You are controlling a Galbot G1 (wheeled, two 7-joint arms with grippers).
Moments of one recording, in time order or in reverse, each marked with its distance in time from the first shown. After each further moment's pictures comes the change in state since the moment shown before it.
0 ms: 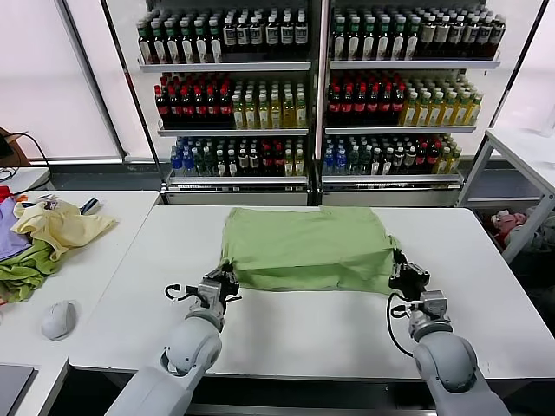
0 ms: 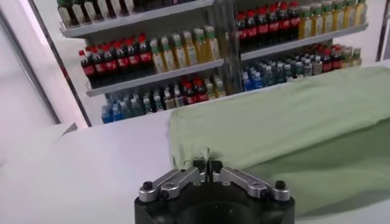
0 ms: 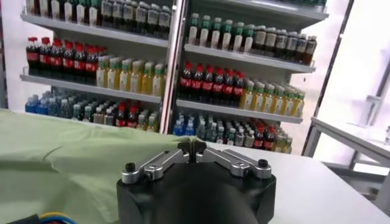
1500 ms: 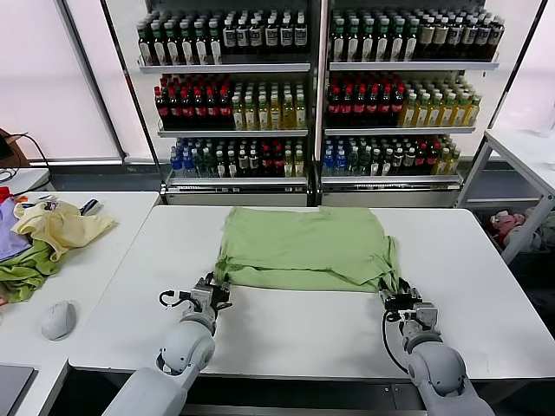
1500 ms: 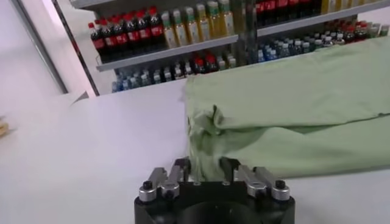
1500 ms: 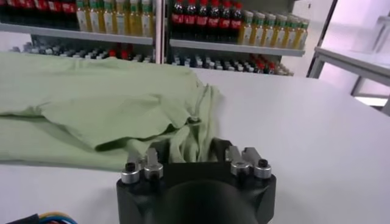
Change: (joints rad) left arm 0.049 0.027 -0.039 0.042 -0.095 -0.005 -0.003; right arm -0.055 0.021 0.029 -0.079 0.144 -0.131 0.024
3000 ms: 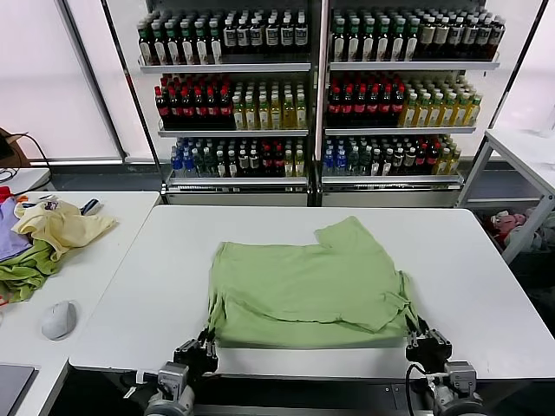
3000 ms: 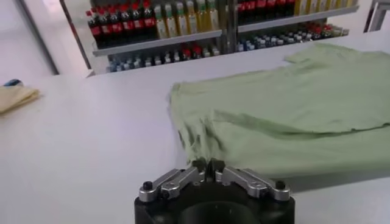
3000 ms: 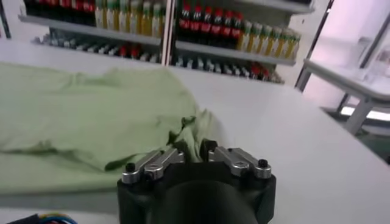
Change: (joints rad) left arm 0.552 0.046 -0.159 -0.518 0.111 0.014 -0.024; right arm -0.460 -0.022 0.185 0.490 -0.092 0.070 0.013
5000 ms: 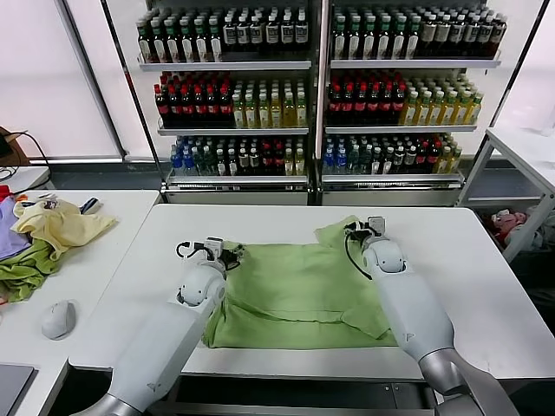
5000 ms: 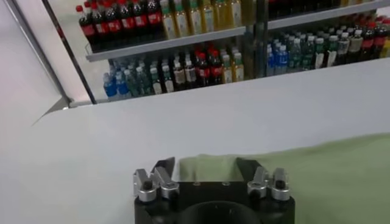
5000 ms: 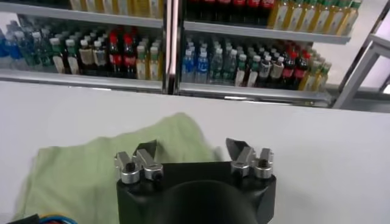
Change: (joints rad) left arm -0.928 -0.130 0.259 0.905 -0.224 0.002 0.060; right arm 1.243 0.176 -0.460 -1.299 0.125 -0.120 -0.028
